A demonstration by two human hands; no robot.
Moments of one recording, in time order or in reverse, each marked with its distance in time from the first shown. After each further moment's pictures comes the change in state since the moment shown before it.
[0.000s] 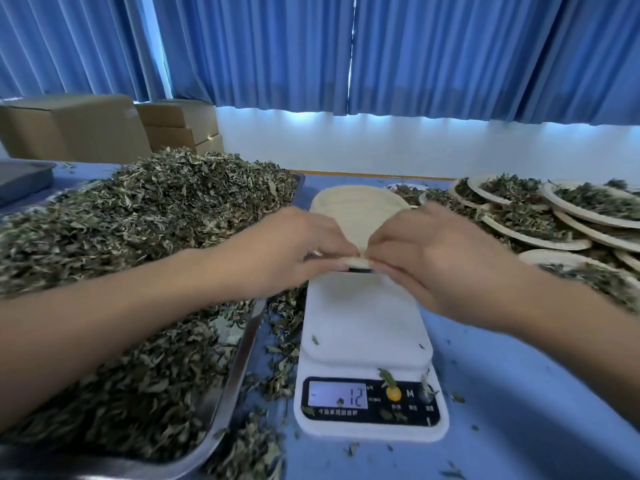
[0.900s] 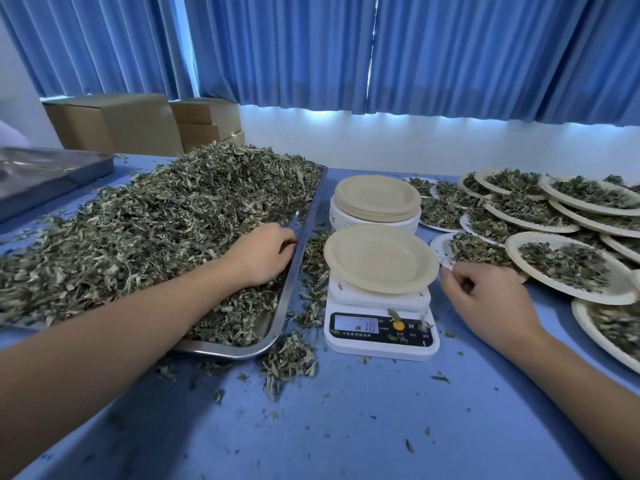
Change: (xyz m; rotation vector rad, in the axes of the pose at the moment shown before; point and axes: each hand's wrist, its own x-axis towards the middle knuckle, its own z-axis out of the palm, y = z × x) left_hand -0.075 -0.029 0.029 0.171 -0.080 -0.719; right_hand -0.098 -0.032 0.055 0.327 0.171 0.830
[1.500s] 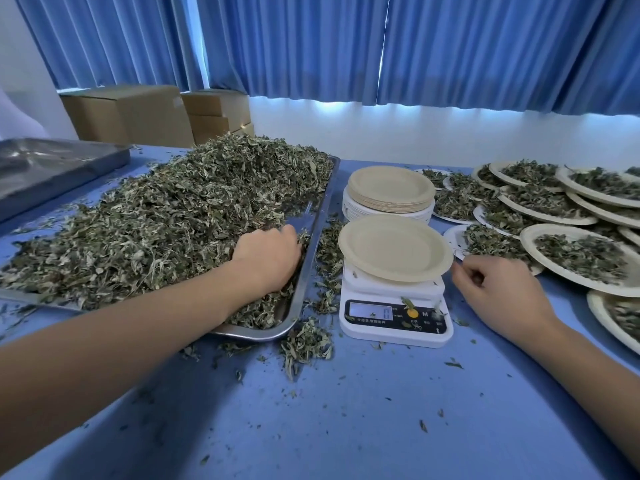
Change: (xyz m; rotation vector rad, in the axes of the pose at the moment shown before) left_hand -0.026 0.013 0.006 0.437 0.025 -0.175; right_hand 0.001 -0.001 0.000 -0.074 -0.068 -0.016
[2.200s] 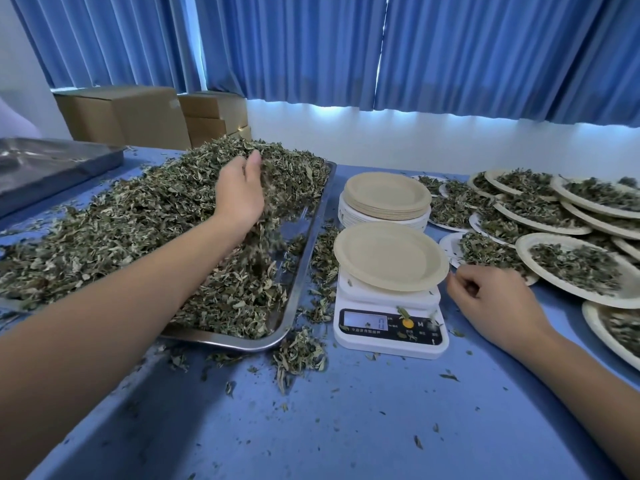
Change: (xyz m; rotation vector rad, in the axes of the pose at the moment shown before) left_hand 0.058 -0.034 -0.037 -1.146 0.480 -0.334; right_hand 0.002 0.004 0.001 0.020 -0.035 -0.044
